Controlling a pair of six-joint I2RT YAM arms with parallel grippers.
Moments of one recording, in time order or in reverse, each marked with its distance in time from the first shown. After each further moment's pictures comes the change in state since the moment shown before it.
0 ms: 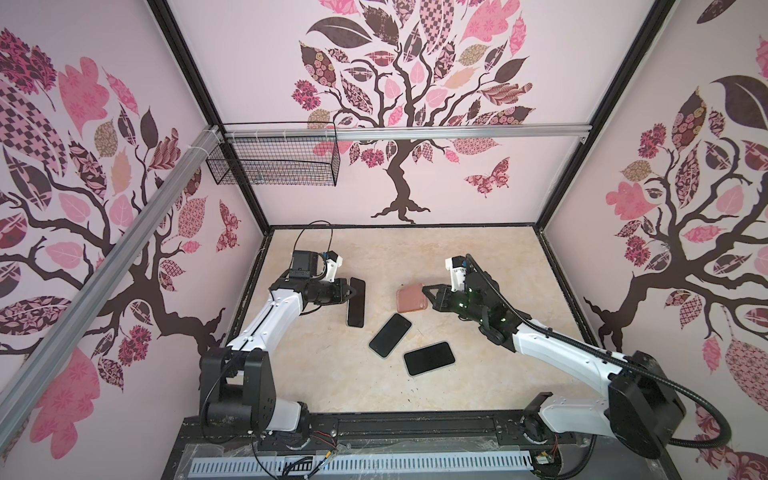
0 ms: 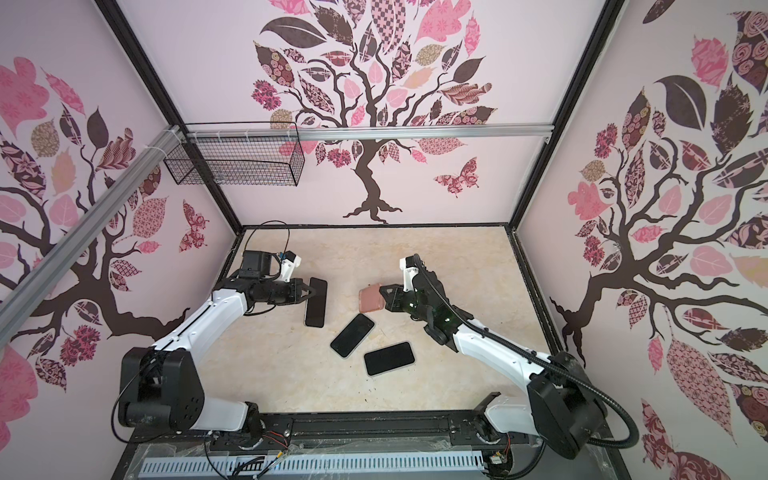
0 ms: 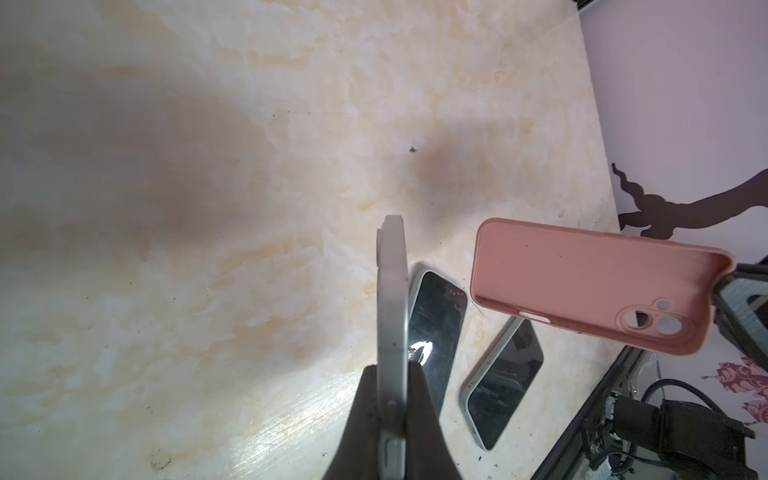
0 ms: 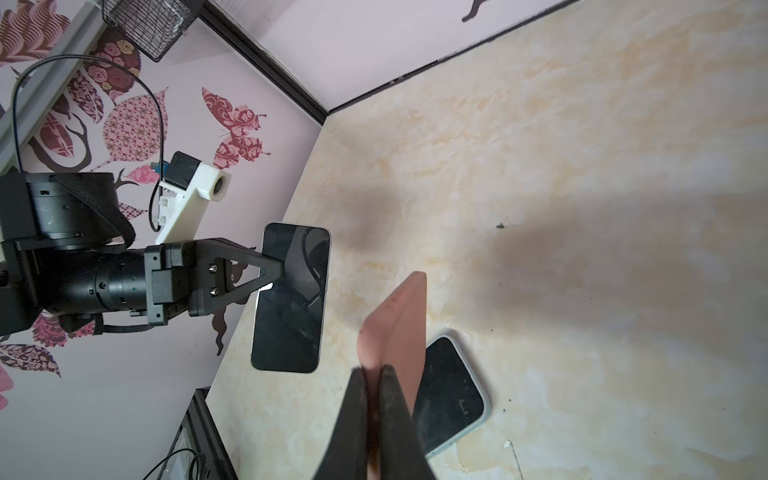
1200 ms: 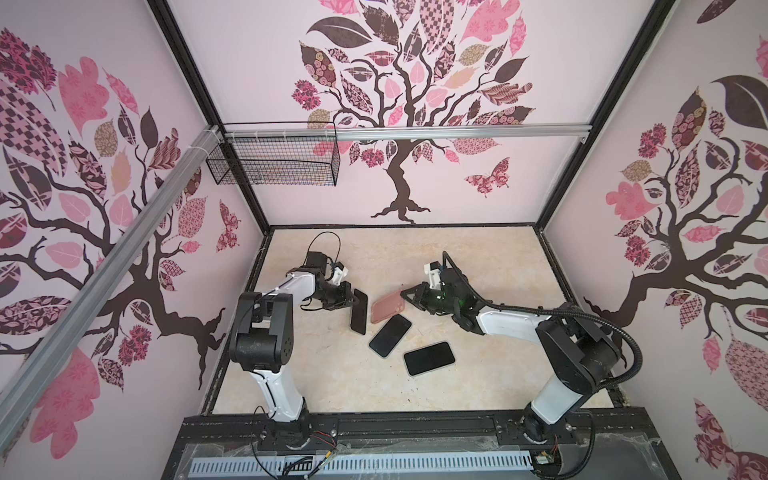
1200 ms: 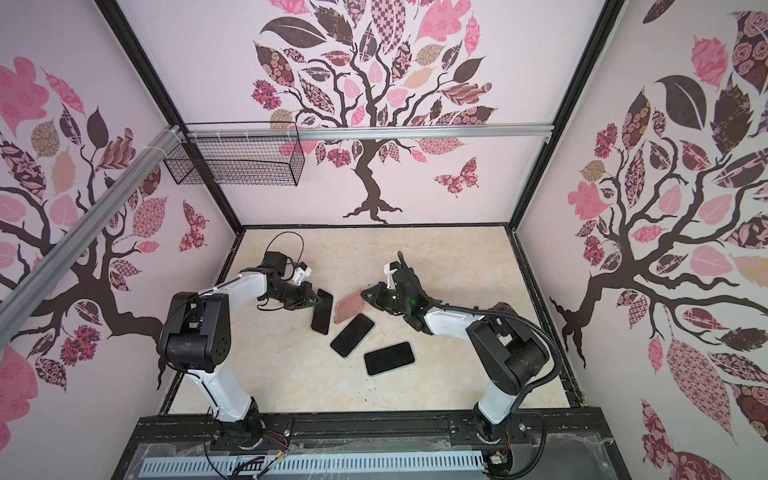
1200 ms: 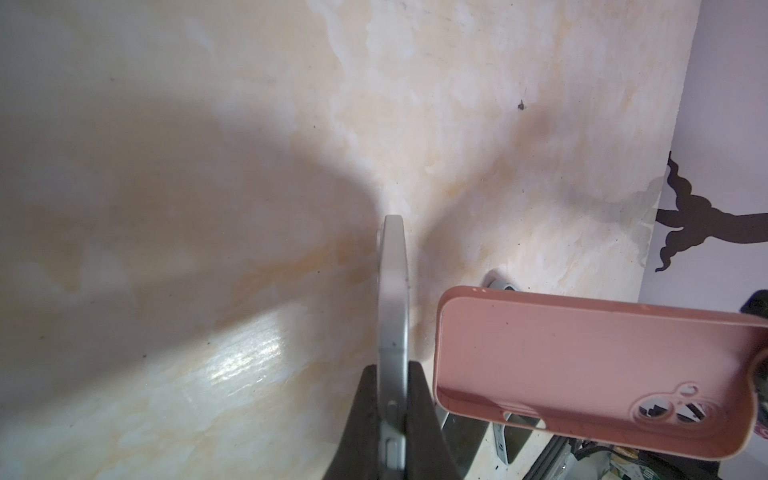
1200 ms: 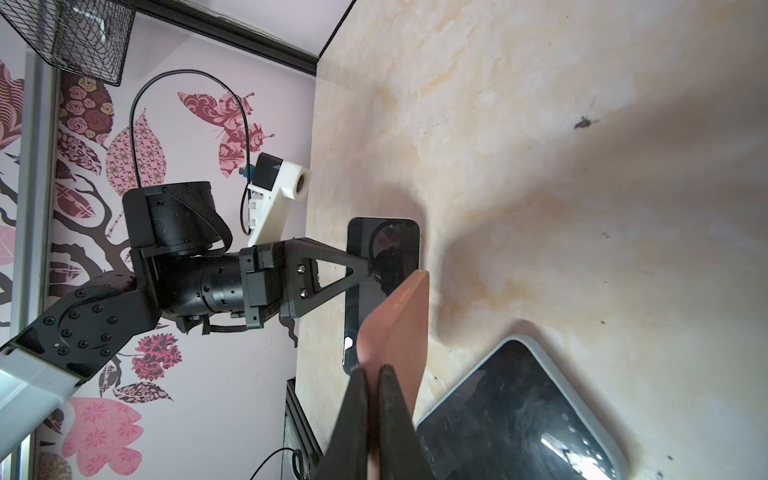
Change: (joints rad) left arm 0.029 0.355 0.128 -0.035 0.053 -0.011; right arm 0.000 0.377 0.102 0.232 -0.185 0.341
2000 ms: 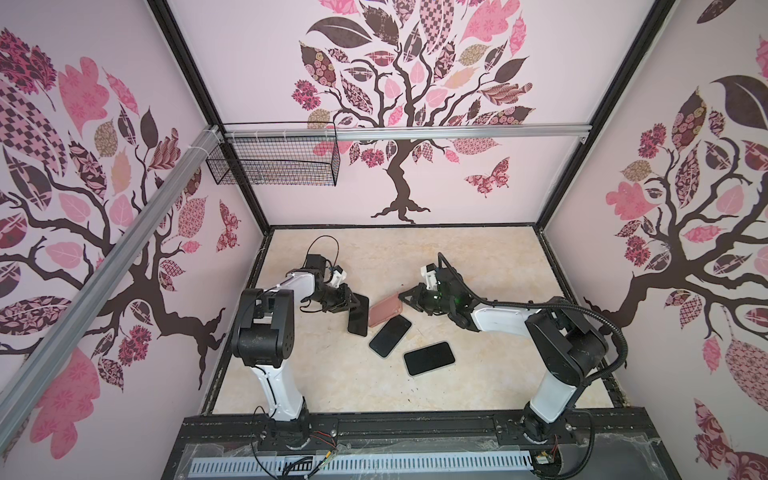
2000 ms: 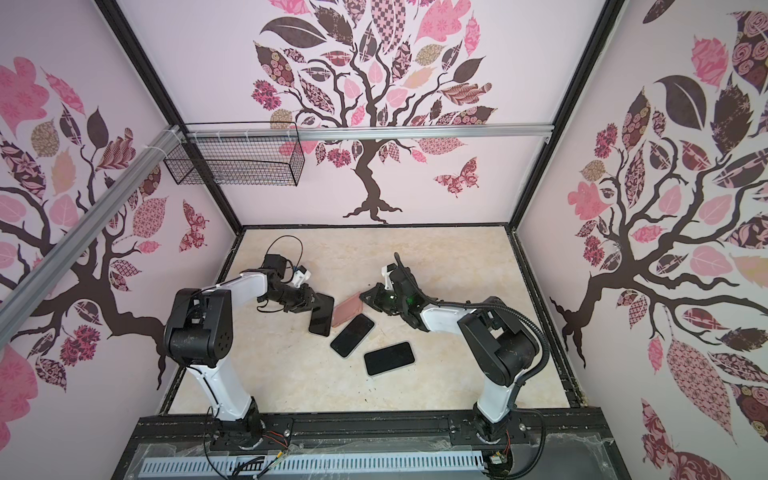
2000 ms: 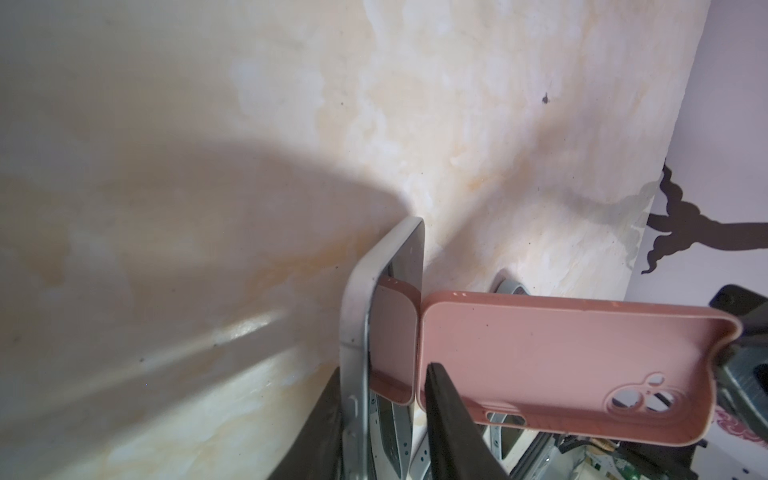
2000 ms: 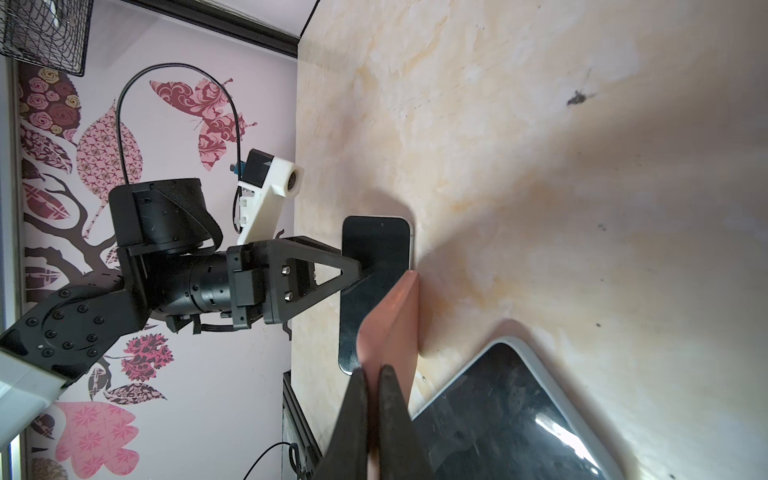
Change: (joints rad) left arm 0.013 0.037 0.000 -0.011 0.019 -0.009; right arm -0.005 0.069 0.037 -0.015 -0.029 0.004
